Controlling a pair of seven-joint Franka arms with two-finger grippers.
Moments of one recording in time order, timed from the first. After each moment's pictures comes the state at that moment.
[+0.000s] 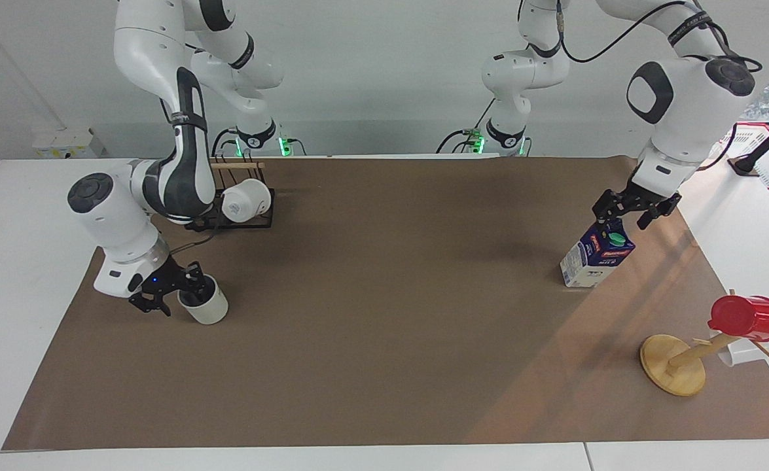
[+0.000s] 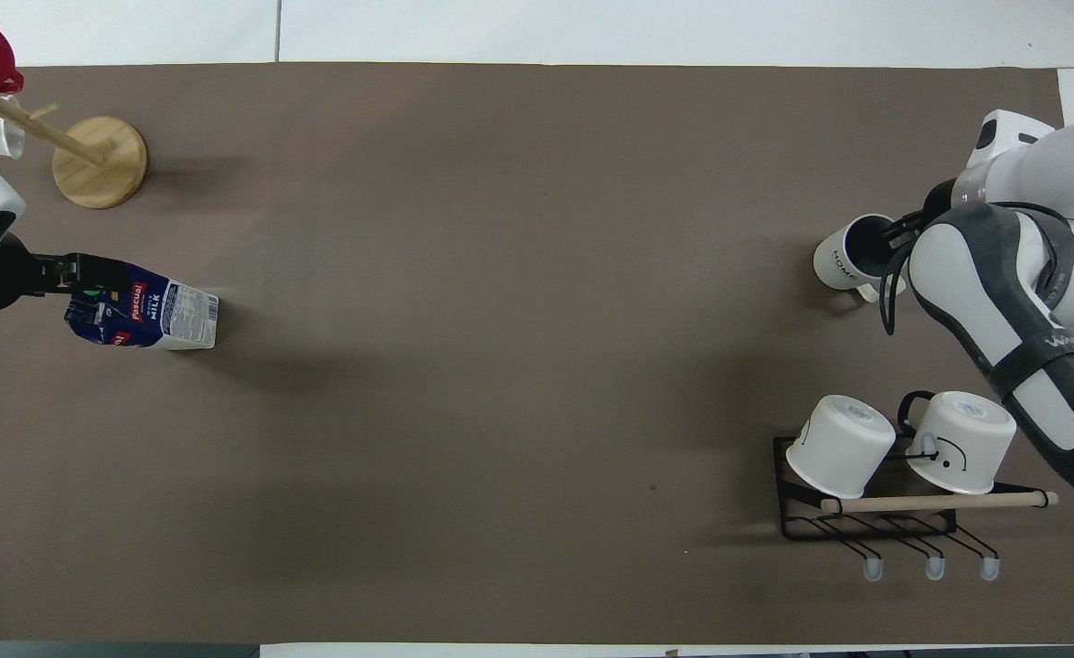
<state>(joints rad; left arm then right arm) 0.07 -0.03 -0.04 -2.00 -0.02 2.06 0.08 -0.07 0.34 -0.03 -1.85 0.09 2.28 -0.62</state>
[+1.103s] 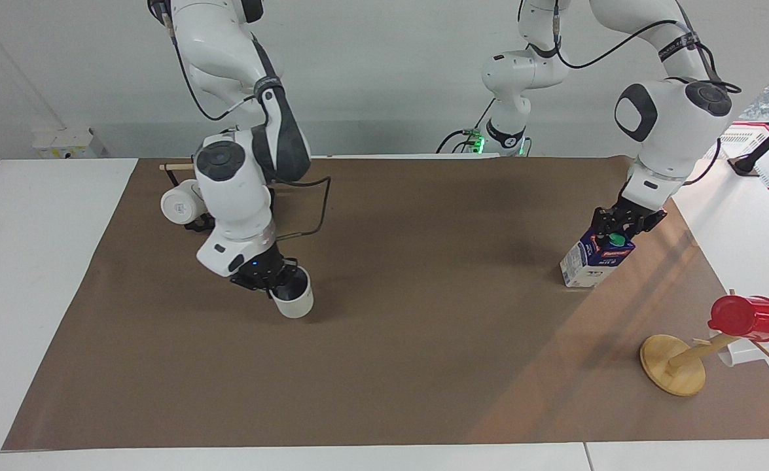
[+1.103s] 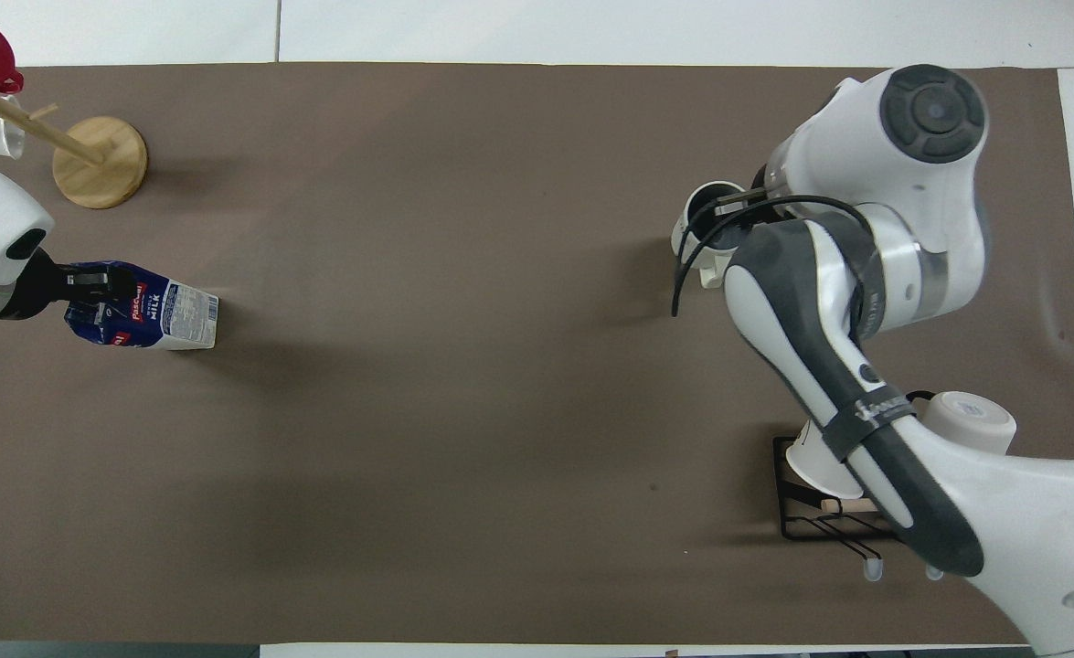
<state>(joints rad) 0.07 -0.03 -0.04 -2.04 -0.02 2.14 0.08 0.30 0.33 -0.02 -1.70 -0.01 2.14 0.17</state>
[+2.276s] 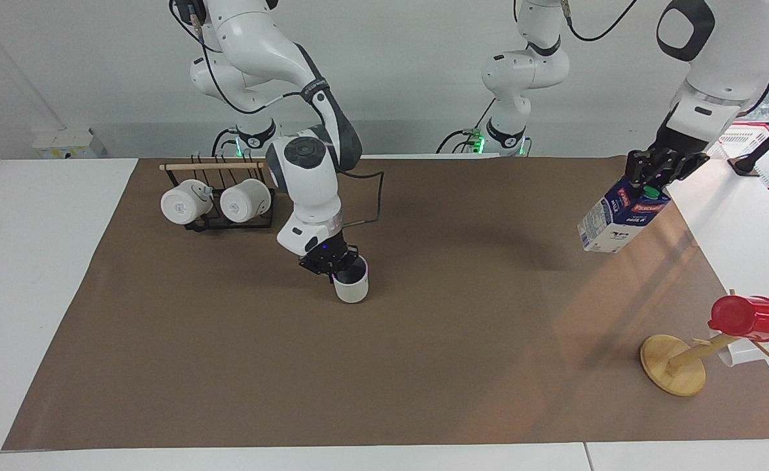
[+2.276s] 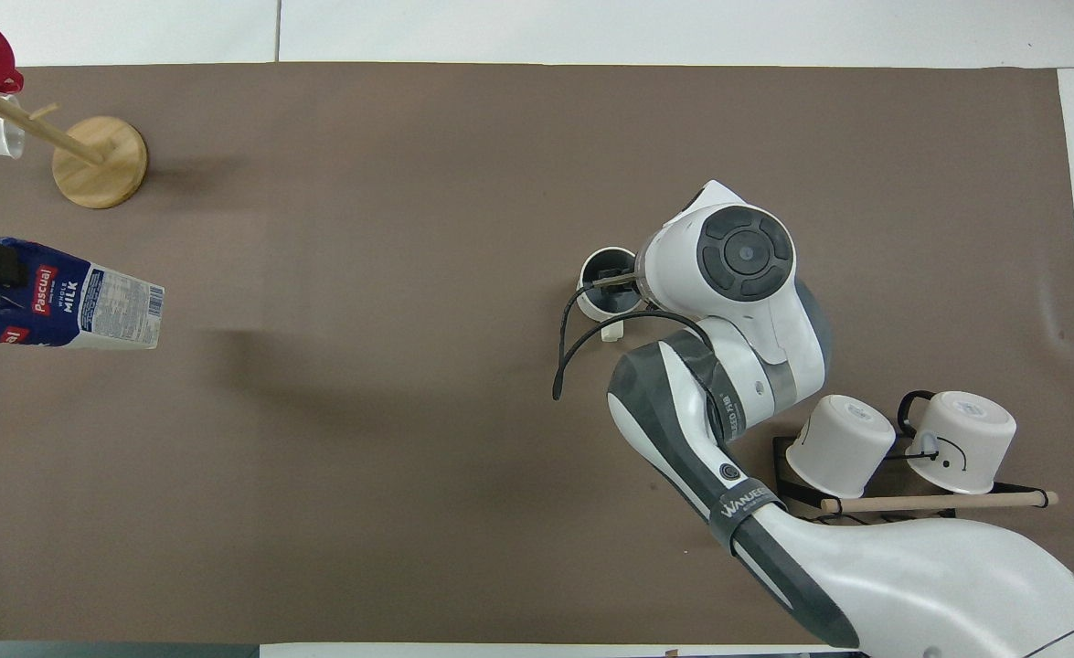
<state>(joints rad) 0.07 -0.09 -0.04 -1.73 -0.02 1.74 0.06 0.45 0.30 -0.02 -1.92 -0.01 2.38 0.34</state>
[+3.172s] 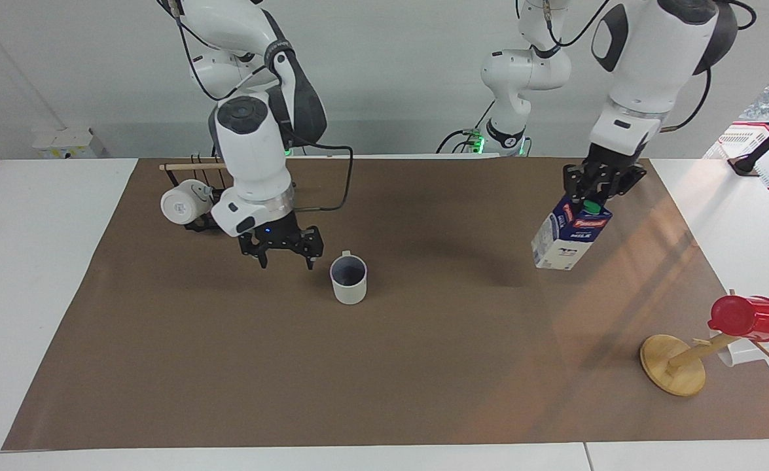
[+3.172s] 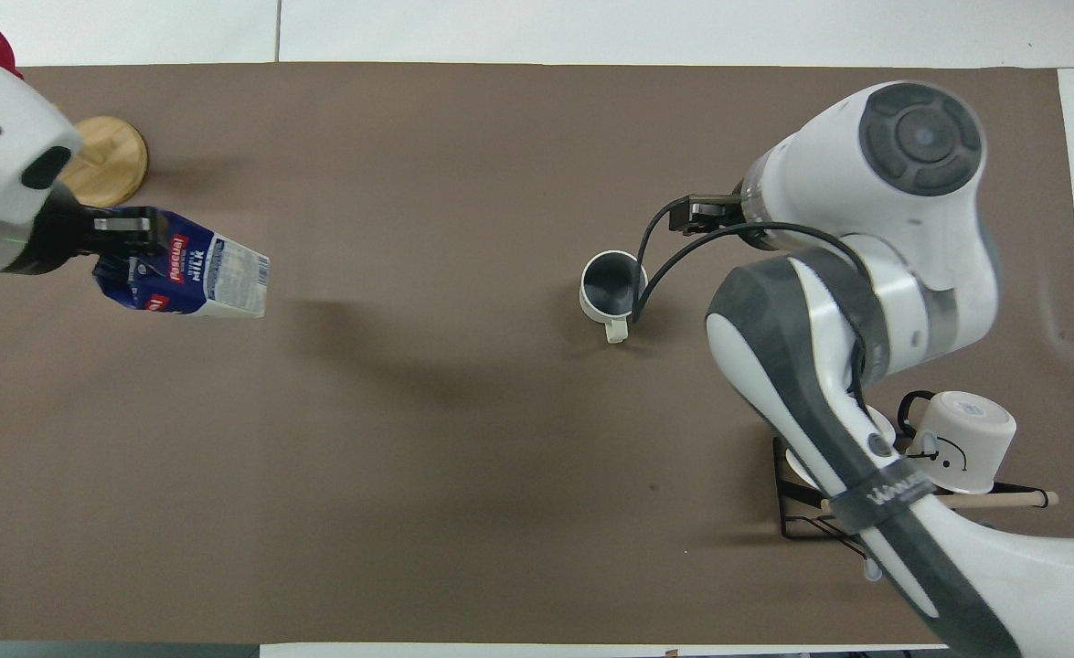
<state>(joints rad) -0.18 -0.02 -0.08 -1.72 0.03 1.84 -0.24 0.30 0.21 -0.04 -1.65 -0.02 1.96 0.40</state>
